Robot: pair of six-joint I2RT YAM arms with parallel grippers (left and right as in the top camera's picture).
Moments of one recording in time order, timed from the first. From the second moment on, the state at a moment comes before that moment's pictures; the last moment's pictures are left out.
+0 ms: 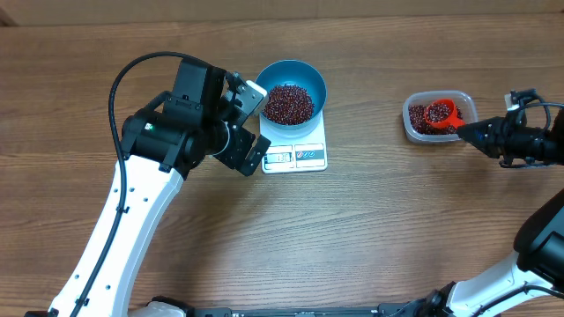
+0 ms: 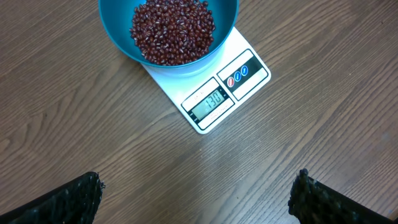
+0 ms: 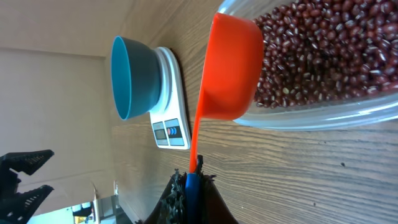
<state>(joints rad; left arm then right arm) -0.33 1.45 1.48 -1.09 0.18 0.25 -0.61 1.91 1.46 -1.25 -1.01 -0.38</state>
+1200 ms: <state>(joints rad) -0.33 1.45 1.48 -1.09 0.18 0.25 -0.27 1.89 1.53 -1.18 -1.19 -0.38</state>
